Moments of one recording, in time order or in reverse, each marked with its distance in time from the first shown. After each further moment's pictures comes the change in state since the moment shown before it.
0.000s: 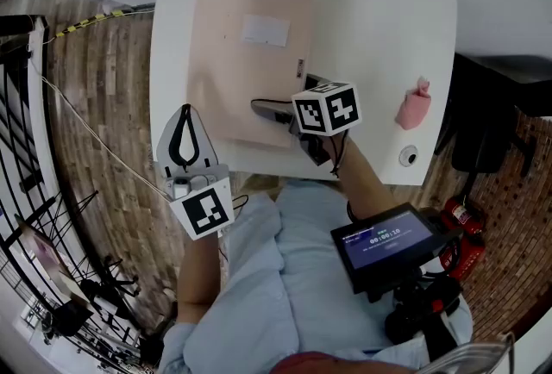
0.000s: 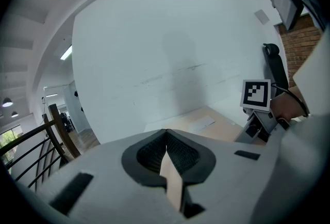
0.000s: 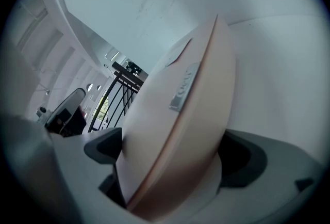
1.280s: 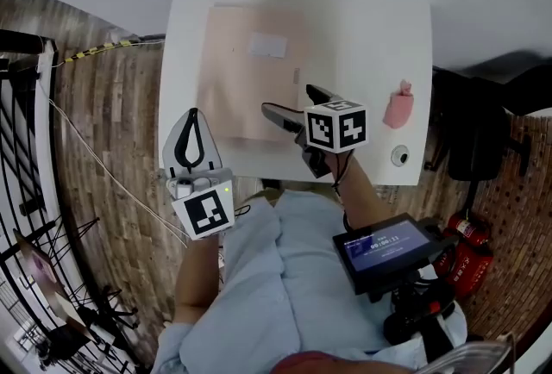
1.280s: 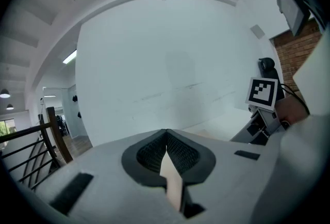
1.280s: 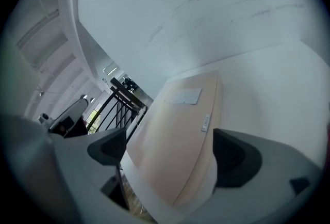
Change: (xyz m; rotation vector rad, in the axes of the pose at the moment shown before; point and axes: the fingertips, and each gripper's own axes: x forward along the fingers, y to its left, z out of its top) left arm -0.029 0.002 0.035 -0.048 -0.138 -0.021; right arm -0.061 0.022 0.023 -0.011 -0.242 -0.088
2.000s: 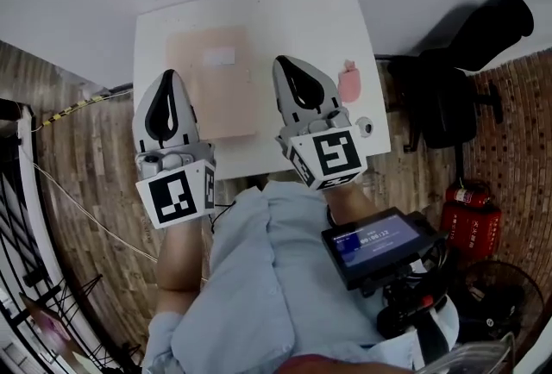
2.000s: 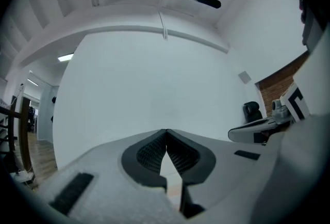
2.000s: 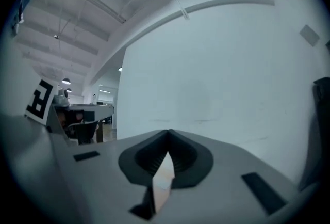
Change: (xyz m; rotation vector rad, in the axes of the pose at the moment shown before) left arm -0.018 -0.026 0.145 -0.119 -0.405 -0.194; right arm -0.204 0.092 0.106 -0.523 -0.843 -0.353
